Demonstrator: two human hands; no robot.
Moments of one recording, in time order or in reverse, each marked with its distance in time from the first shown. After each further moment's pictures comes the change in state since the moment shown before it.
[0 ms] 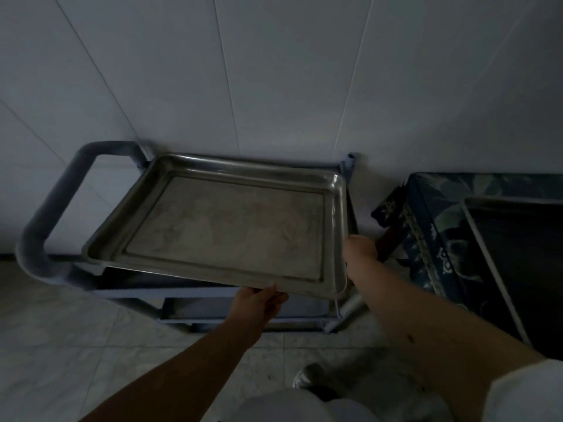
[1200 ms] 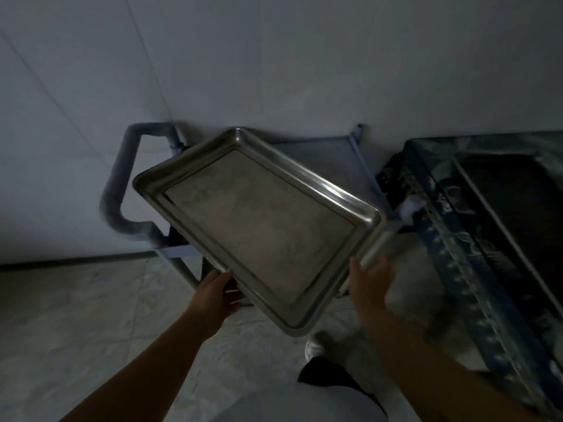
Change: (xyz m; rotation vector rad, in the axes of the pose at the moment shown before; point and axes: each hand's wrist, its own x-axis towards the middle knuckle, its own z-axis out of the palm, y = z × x) left_hand -0.088 0.041 -0.238 0.267 -0.091 0.078; right_hand -0.252 0.145 0.066 0.251 0.304 -0.287
